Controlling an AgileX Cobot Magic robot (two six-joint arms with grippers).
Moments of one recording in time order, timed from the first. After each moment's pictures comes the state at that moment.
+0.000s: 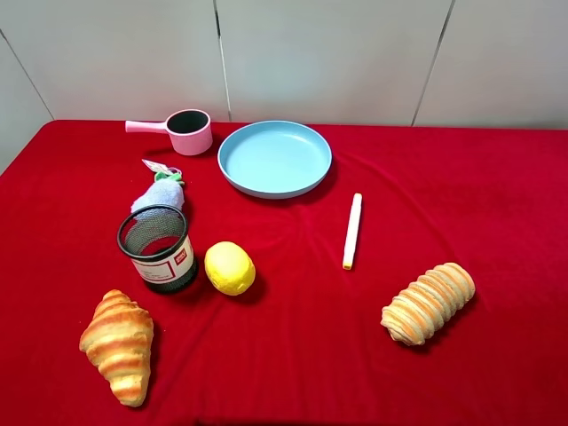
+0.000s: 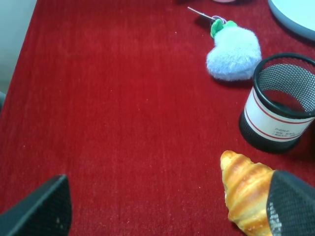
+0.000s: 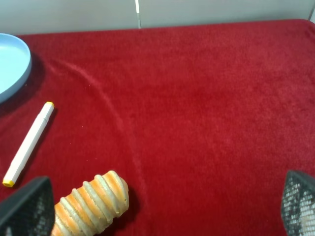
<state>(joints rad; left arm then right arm) -0.05 0.00 -0.49 0.08 1.05 -0.01 -0.05 -0.01 -0.50 0.03 1.03 -0.04</state>
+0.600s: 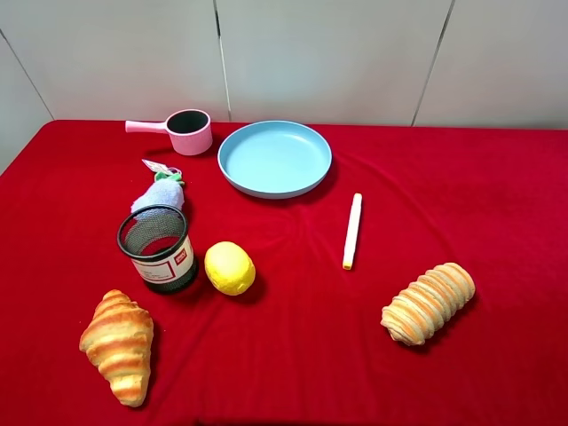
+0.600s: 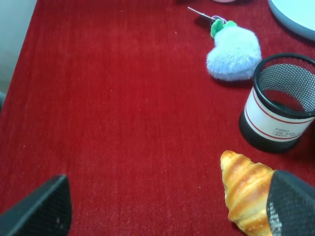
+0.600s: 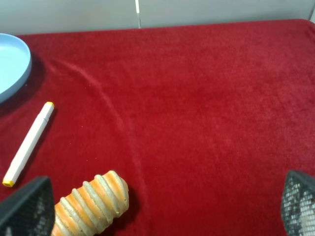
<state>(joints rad) -0.05 0.00 -0.49 0.08 1.05 -0.01 -0.05 -0.01 -0.50 0.03 1.03 -0.04</state>
